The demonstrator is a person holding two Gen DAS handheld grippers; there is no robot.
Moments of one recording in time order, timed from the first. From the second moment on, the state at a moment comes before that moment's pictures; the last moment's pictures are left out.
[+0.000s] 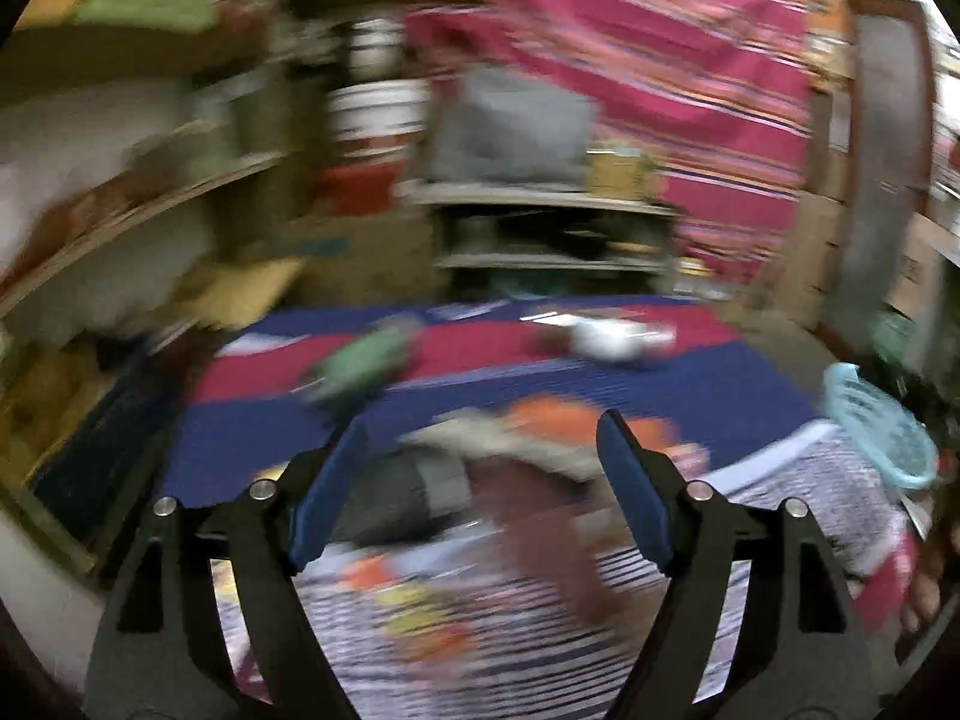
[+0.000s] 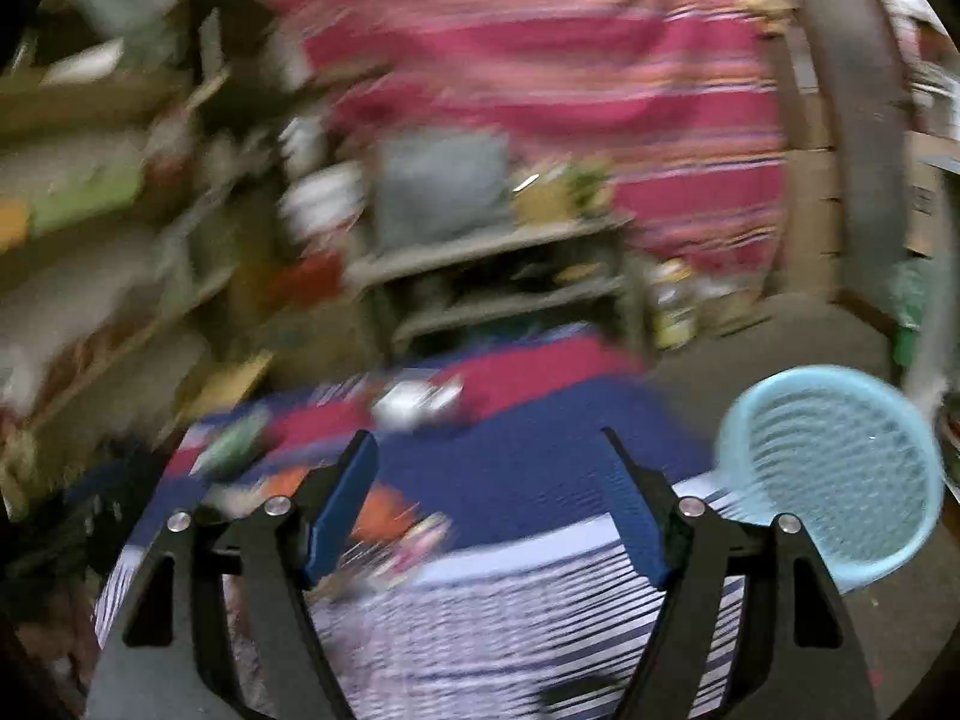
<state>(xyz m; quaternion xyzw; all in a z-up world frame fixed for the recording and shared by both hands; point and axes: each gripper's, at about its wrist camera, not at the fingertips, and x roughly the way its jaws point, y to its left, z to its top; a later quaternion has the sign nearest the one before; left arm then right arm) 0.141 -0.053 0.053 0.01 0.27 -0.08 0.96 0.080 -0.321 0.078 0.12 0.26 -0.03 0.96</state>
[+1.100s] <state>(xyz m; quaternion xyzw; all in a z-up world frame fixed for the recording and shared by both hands) 0.140 -0.025 -0.068 -0.08 0.43 -0.10 0.89 0.071 -0.257 0.024 0.07 0.35 0.03 0.94</state>
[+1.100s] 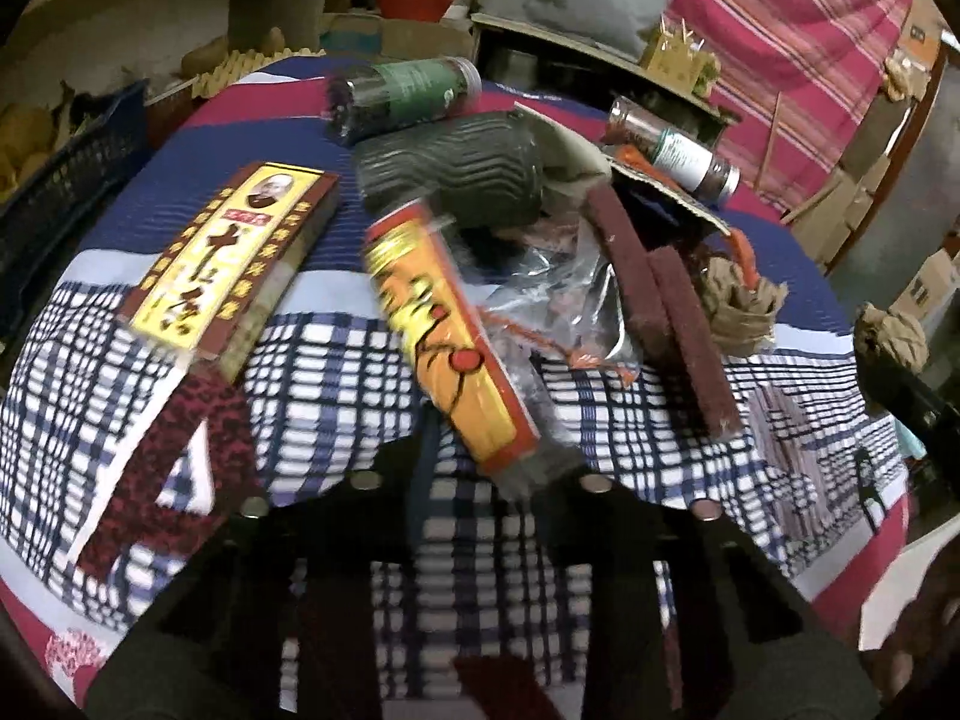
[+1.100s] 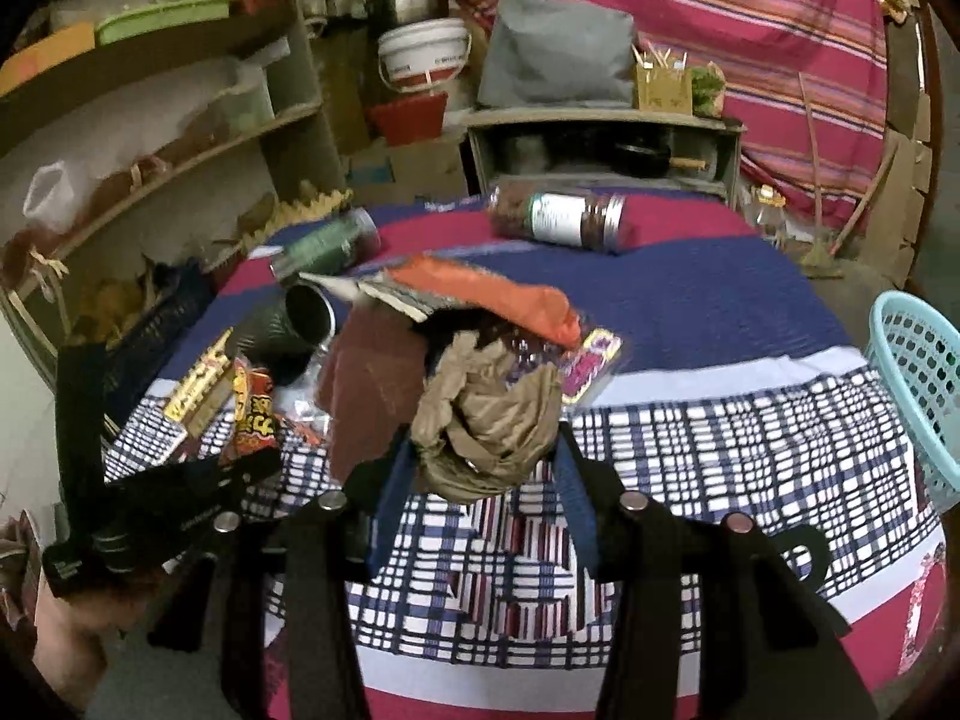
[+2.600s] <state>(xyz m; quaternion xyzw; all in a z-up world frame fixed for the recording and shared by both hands) 0.151 -0.450 -0.004 0.03 0.32 -0.42 0.85 -0.013 -0.616 0.042 0.19 0.22 -0.28 0.91</state>
